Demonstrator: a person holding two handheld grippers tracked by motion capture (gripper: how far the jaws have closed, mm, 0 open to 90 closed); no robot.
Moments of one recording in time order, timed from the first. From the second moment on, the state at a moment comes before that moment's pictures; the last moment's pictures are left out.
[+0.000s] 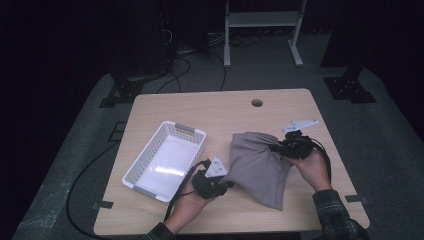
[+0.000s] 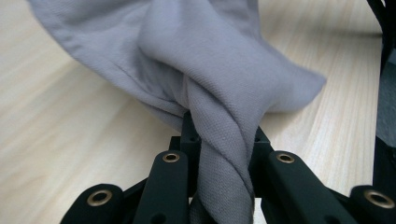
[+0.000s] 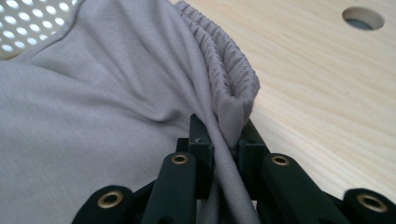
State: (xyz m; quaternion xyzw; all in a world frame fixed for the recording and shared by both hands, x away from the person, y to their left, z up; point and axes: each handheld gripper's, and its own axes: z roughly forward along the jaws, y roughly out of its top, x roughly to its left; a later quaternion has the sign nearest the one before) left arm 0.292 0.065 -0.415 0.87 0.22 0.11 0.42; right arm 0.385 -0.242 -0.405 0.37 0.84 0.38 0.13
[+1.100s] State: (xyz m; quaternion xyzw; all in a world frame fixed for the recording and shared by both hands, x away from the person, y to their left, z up) left arm 0.296 0.177 -0.349 0.81 0.30 0.15 0.49; right arm 0.408 -0.137 -0.324 0.32 0.85 0.39 0.15
